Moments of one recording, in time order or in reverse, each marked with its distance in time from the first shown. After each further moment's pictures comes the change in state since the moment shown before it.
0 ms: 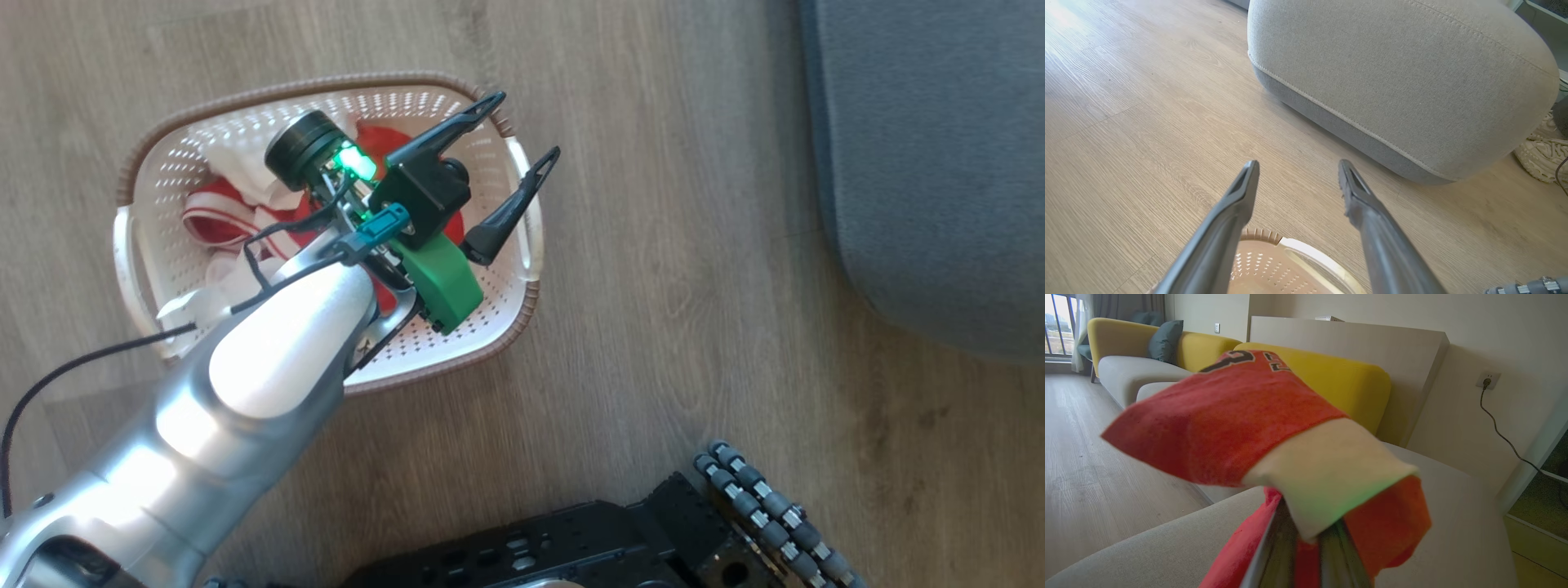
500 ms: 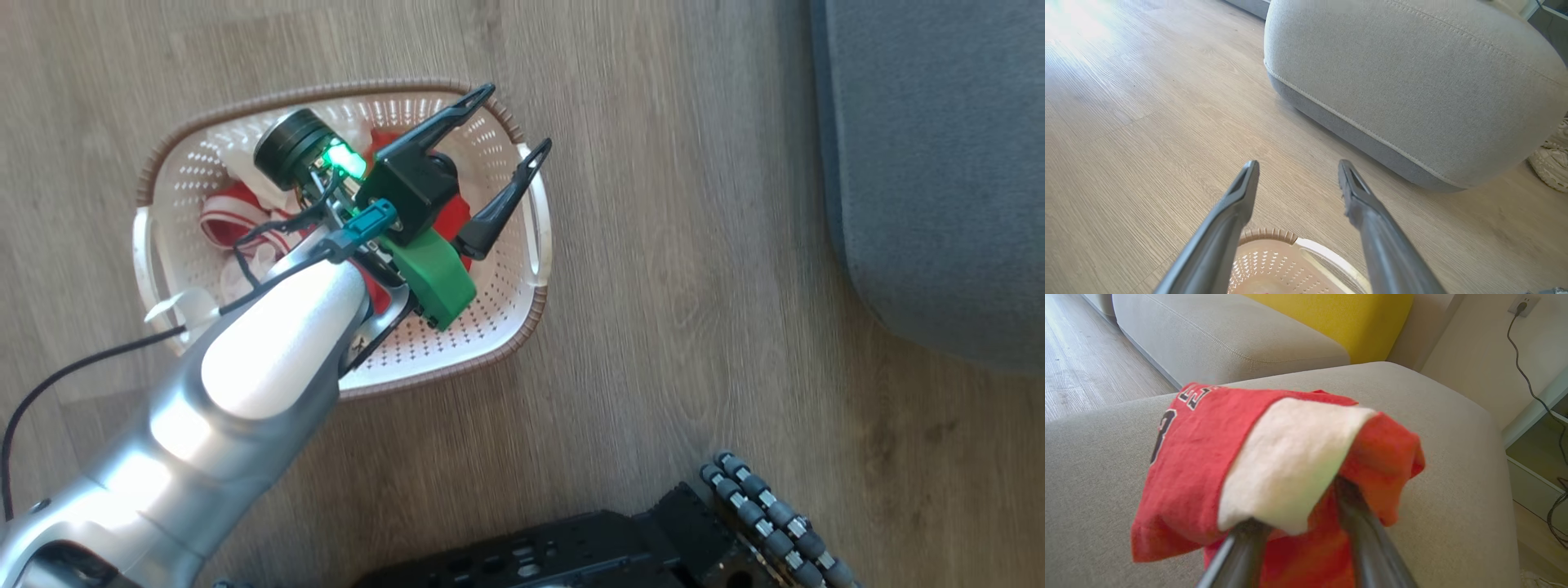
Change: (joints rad) left arm 0.012 0.005 0.031 -0.013 0.001 0.001 0.000; right arm 0.138 0.098 -0.046 0.153 -0.087 0.000 0.000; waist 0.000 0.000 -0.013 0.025
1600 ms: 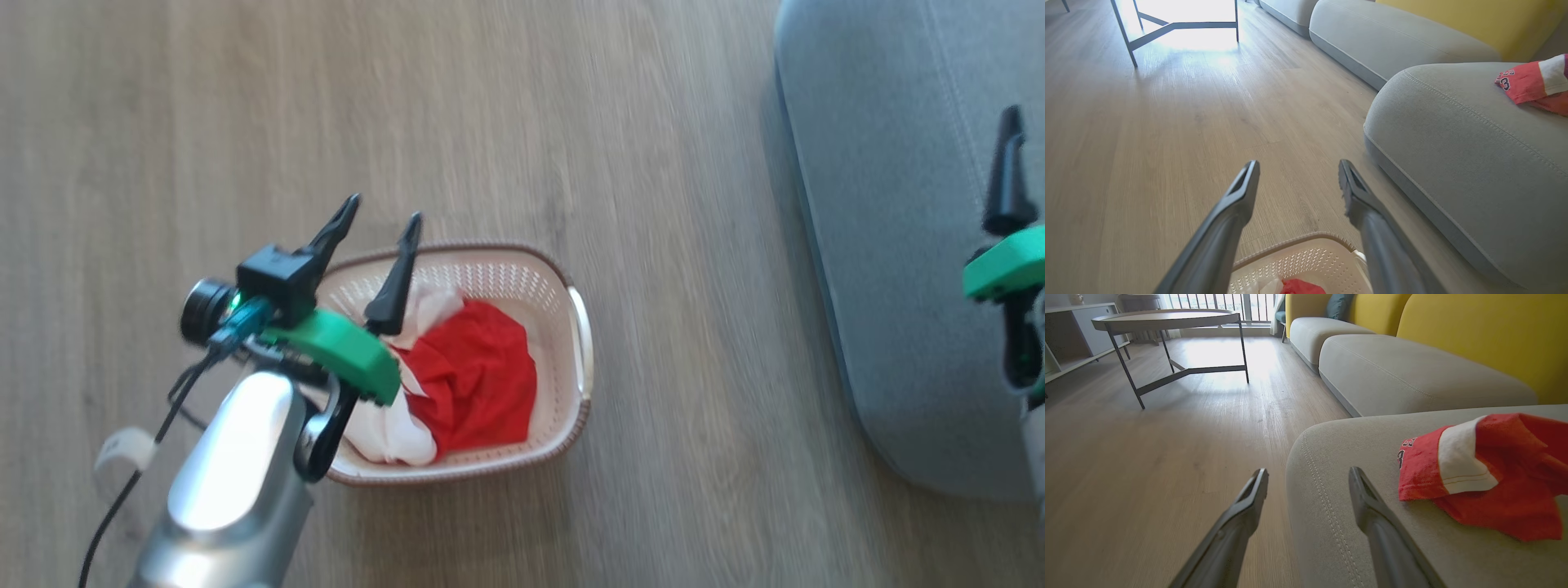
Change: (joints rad) left arm 0.369 -0.109 0.448 0.014 0.033 -0.001 0.000; right arm 0.623 0.160 0.513 -0.590 0.265 0.000 0.000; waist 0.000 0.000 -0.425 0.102
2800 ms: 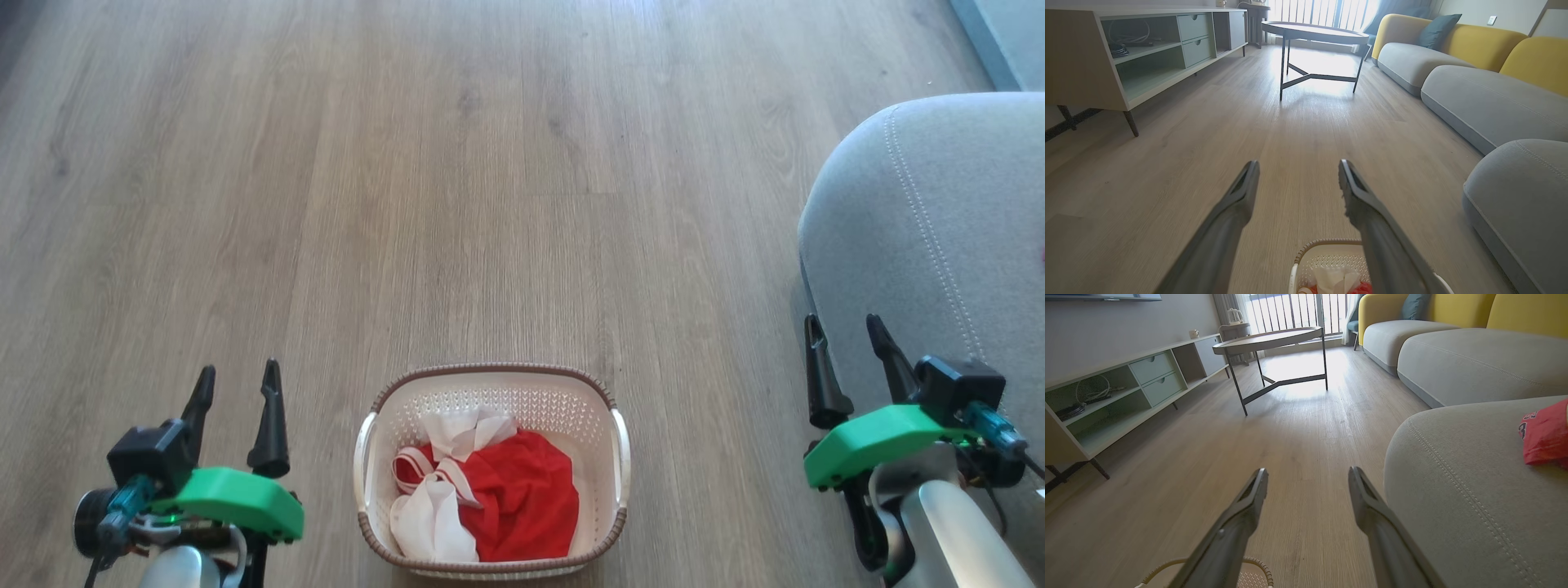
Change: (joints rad) left arm 0.412 -0.090 0.453 -0.133 0.151 0.000 0.000; right arm 0.346 0.197 0.120 -0.121 -0.042 0.000 0.000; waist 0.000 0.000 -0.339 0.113
